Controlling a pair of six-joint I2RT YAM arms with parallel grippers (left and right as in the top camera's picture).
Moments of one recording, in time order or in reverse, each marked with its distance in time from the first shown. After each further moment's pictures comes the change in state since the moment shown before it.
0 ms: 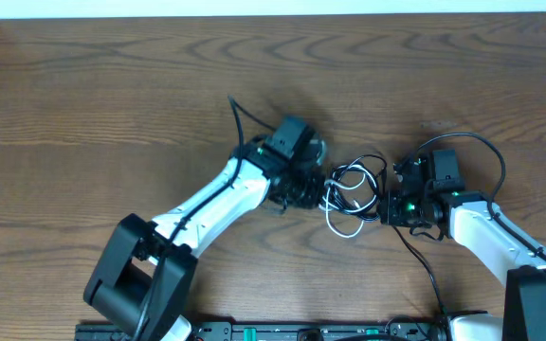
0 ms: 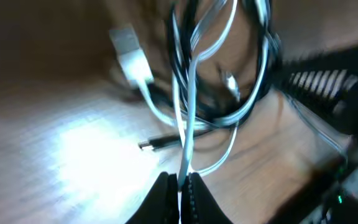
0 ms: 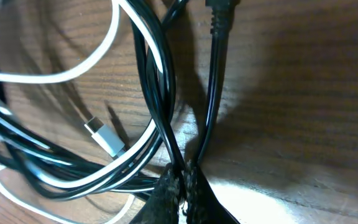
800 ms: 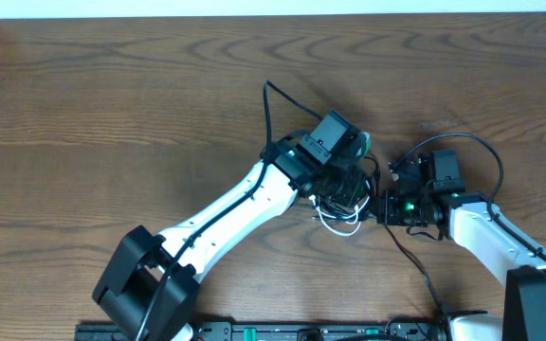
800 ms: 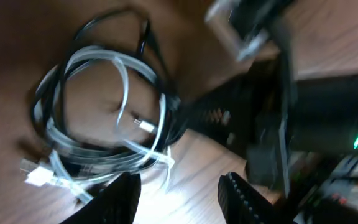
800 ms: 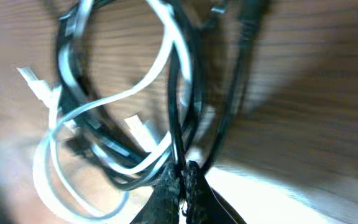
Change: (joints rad) left arm -0.157 0.008 0.143 0.071 -0.057 0.000; right arm 0.001 -0.002 -0.007 0.046 -0.157 -0.018
